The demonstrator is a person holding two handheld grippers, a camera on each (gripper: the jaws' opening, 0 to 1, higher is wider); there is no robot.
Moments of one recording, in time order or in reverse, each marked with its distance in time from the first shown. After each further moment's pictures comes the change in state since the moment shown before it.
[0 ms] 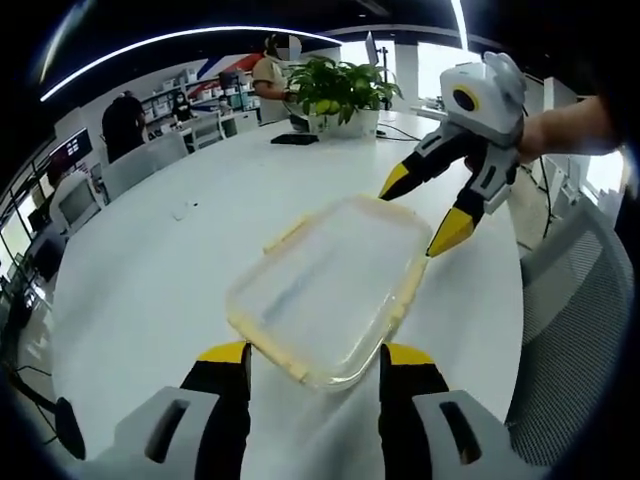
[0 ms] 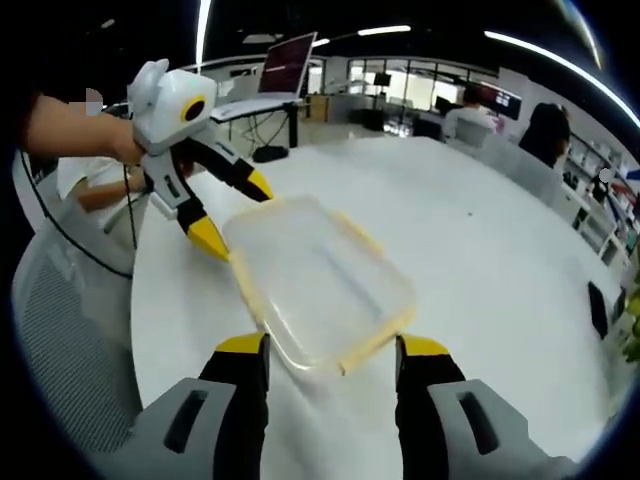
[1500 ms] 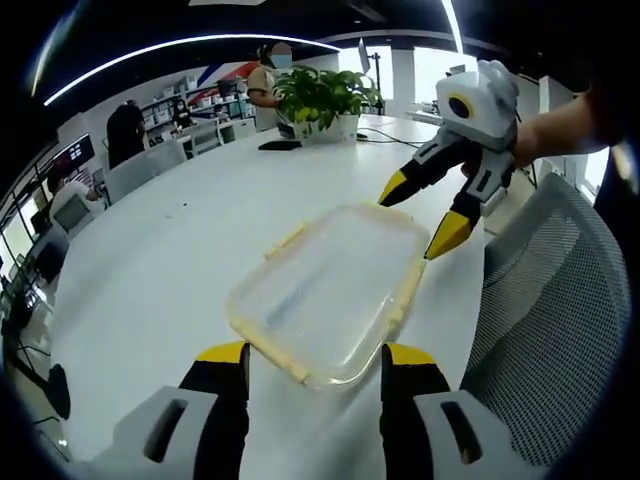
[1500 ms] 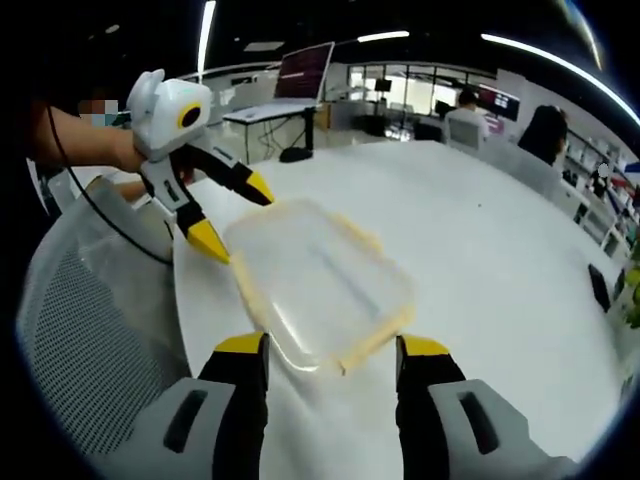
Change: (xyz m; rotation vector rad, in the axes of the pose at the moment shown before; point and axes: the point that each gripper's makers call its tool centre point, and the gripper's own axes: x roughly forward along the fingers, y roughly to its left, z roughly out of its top) left arm -0.042 -0.065 -0.027 0.010 -0.034 0.004; right arm -0.037 0.066 -0.030 0.021 -0.033 0.012
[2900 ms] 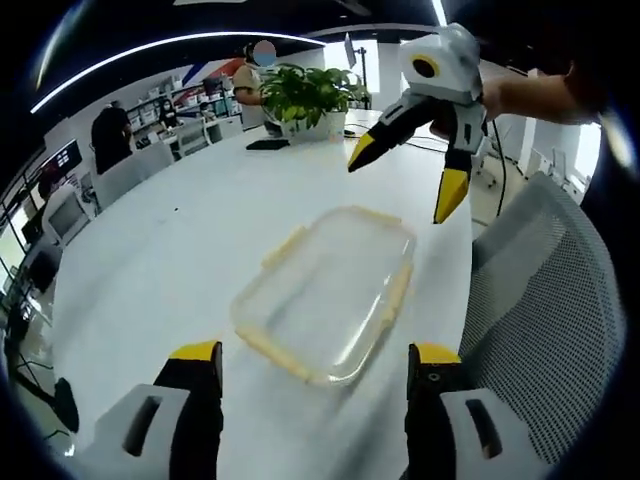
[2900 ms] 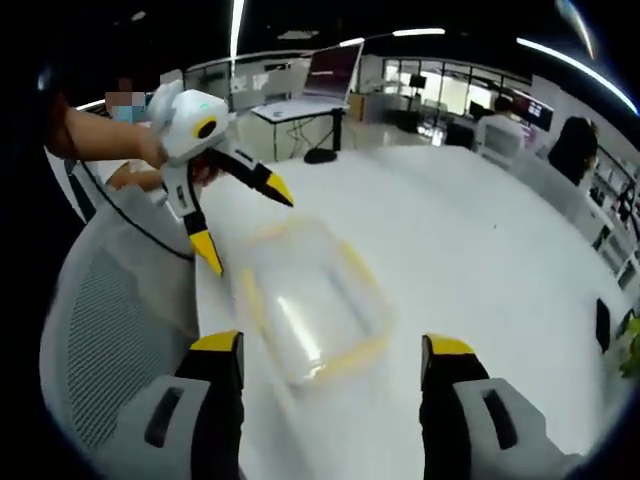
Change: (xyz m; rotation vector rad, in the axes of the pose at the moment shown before) left arm -0.013 -0.002 0.004 0.030 0.027 -0.044; right arm -0.025 -0.008 0.022 -0.085 0.049 0.109
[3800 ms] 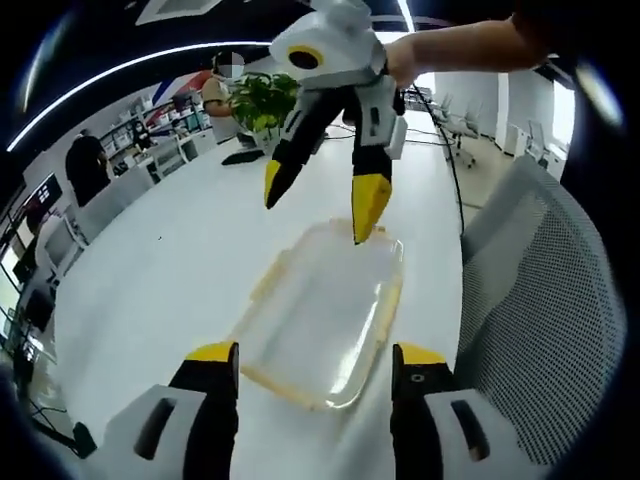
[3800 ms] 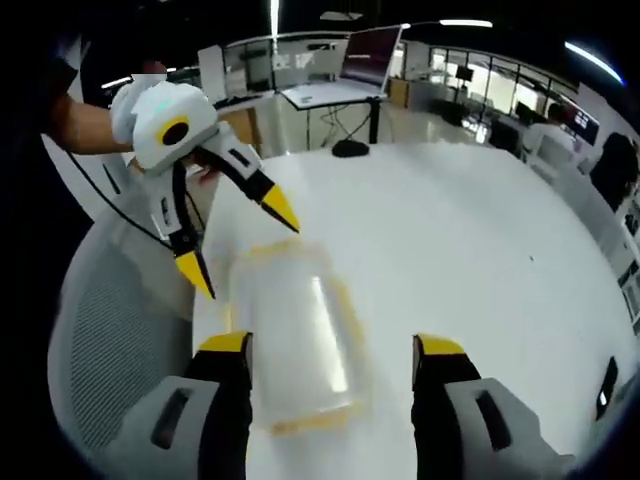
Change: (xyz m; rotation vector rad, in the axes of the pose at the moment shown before) left arm 0.003 0.001 0.020 0.110 -0.004 -0.043; right arm 0.035 -0.016 0.045 -0.113 0.077 0.150
